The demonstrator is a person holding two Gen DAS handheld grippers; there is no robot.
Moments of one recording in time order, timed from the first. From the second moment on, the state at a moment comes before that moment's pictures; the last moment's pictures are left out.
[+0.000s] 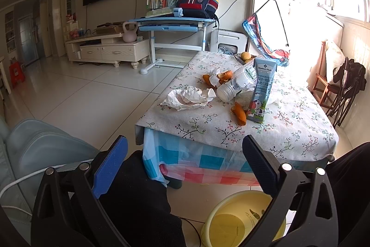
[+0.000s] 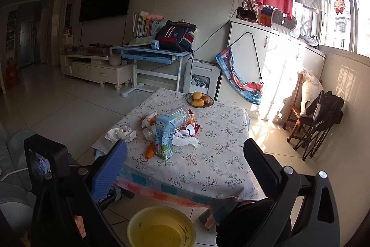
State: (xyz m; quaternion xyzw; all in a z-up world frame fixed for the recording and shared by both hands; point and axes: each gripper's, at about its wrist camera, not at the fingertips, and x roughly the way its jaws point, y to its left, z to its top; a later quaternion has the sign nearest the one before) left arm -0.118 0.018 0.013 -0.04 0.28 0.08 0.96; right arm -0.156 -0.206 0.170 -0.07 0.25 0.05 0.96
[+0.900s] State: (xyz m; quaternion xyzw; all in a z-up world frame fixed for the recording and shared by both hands) left arm -0.100 0.014 0.007 -0.03 0.30 0.06 0.95; right arm -0.102 -0.229 0.094 -0.08 0.25 0.11 0.96
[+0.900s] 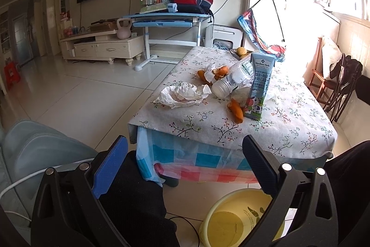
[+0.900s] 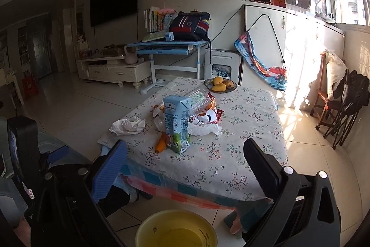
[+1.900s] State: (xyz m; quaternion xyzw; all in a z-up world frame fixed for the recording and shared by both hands) left arm 0.096 0.028 -0.030 -0.01 0.40 0.10 0.91; right arm 0.058 -0.197 0.014 0.00 0.36 0.19 0.91
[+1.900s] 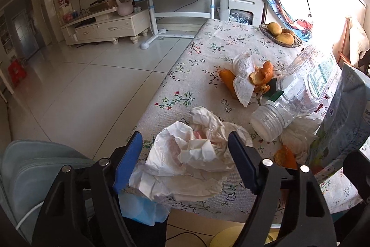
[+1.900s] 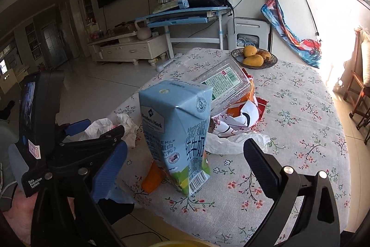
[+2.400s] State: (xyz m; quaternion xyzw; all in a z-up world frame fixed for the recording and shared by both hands) left arm 0.095 0.037 -0.036 -0.08 0.39 0.05 0.92; right arm 0.081 -0.210 -0.004 0.07 0.36 0.19 0.91
